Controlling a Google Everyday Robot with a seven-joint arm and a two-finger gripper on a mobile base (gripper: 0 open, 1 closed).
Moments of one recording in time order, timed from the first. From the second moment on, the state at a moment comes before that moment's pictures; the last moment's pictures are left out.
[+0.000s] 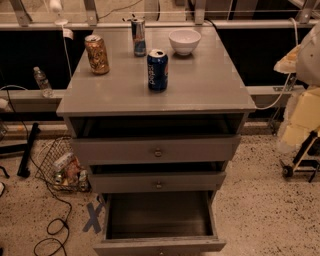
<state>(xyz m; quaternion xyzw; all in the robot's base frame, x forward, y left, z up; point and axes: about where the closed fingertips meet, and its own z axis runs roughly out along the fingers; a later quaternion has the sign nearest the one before) 0.438 -0.217 0.976 -0.60 0.78 -0.03 0.16</state>
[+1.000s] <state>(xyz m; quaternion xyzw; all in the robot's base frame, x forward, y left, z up) 0.438 -0.222 0.882 -0.54 0.84 -0.05 0.08</state>
